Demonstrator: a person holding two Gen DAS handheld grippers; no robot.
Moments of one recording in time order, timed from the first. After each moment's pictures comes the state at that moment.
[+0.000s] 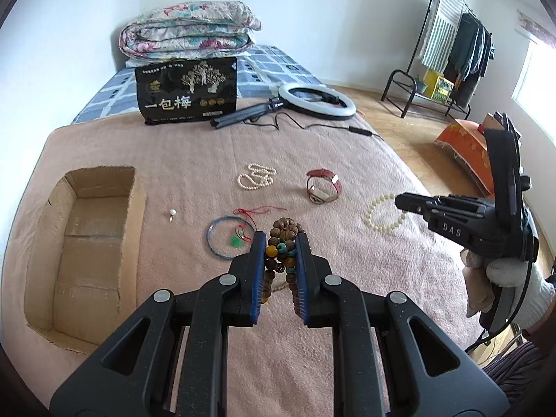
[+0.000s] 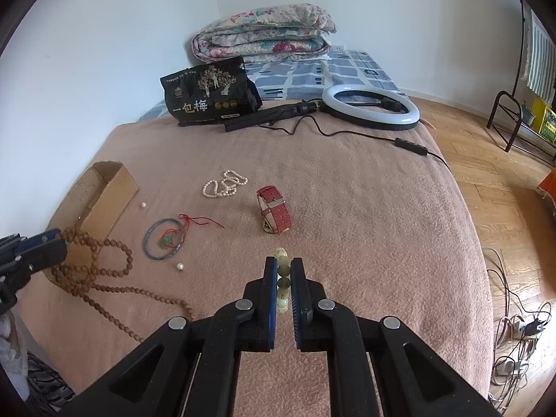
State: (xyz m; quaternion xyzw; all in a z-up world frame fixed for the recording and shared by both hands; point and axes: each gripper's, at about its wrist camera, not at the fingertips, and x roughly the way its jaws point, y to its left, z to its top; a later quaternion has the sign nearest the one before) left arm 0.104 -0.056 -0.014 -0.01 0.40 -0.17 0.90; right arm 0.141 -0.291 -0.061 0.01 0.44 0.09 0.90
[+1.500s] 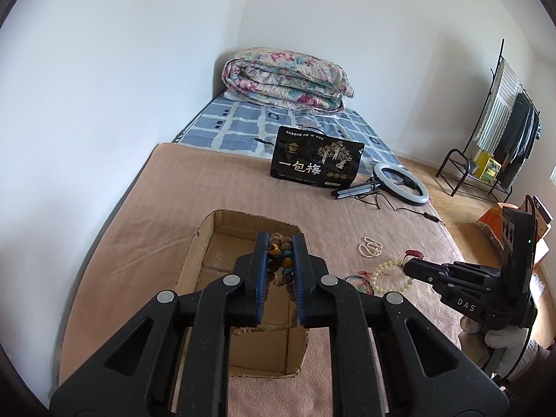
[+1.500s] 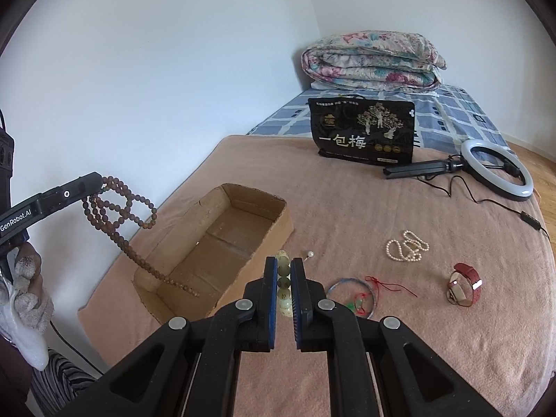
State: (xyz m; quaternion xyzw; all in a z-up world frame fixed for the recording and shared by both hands) left arm 0.102 0.155 0.052 -0.09 0.33 -0.04 0.94; right arm 0.153 -0.089 -0.011 0.01 0.39 0.26 0.88
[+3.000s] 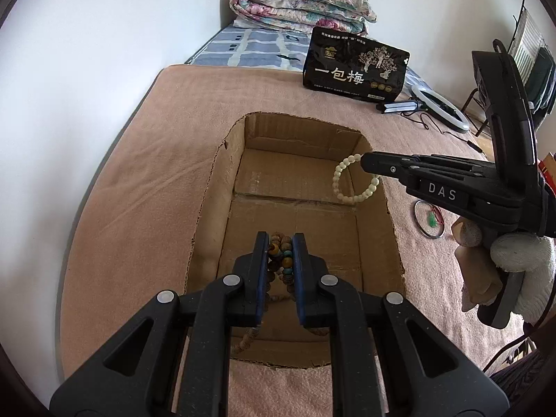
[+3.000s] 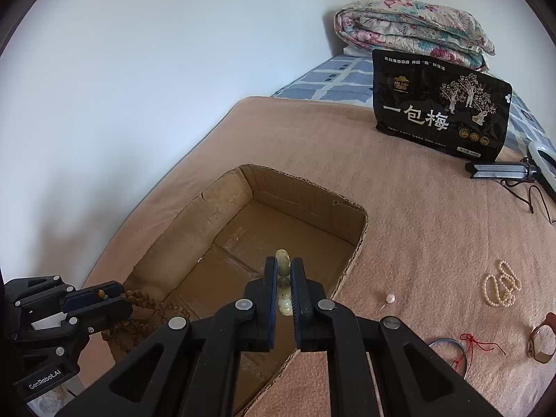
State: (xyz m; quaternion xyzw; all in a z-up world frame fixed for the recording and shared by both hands) left arm 0.135 0.185 -0.063 -0.05 0.45 -0.03 0.89; right arm 0.238 0.034 -0.086 -0.02 0.44 0.28 0.85
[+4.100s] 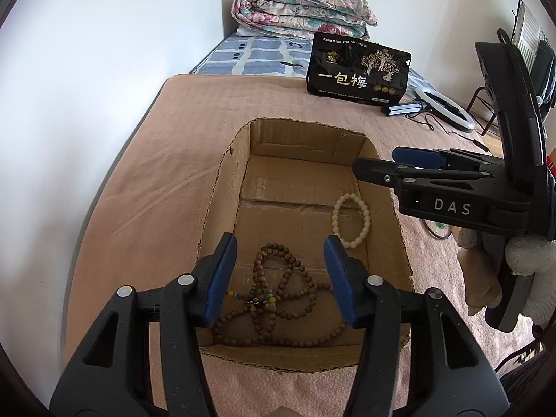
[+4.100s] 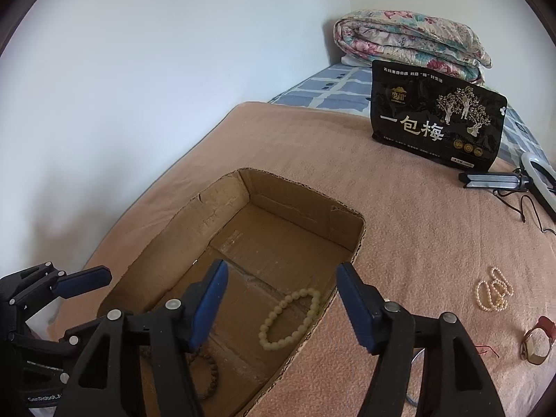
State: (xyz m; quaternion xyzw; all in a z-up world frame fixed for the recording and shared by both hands) left arm 0.130 0.182 -0.063 -0.03 0.44 -0.02 0.90; right arm 0.230 0.039 -0.083 -0.04 0.42 0.26 0.87
